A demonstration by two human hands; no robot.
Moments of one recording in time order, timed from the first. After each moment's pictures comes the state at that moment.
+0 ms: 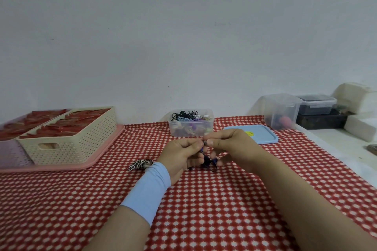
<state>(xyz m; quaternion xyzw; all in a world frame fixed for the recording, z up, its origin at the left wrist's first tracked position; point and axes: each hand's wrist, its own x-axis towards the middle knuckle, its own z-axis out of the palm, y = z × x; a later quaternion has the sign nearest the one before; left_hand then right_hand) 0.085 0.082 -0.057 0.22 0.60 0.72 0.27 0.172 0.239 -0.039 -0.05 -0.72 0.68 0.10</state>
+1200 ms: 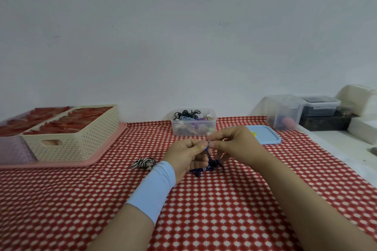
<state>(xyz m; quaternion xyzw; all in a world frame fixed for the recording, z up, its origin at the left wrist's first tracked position) 0.087 0.085 -0.057 0.21 0.62 0.70 0.27 0.169 0.242 -0.041 -0.04 -0.81 0.55 0.18</state>
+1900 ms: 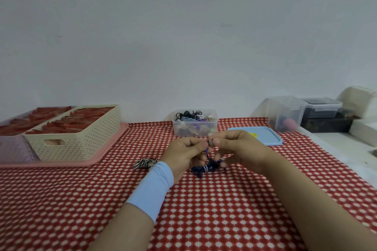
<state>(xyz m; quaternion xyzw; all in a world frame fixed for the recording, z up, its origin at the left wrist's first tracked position) 0.084 0.076 -0.055 0.26 0.61 0.71 0.25 0.175 0.242 -0.036 -0.02 -0.71 0.70 0.06</state>
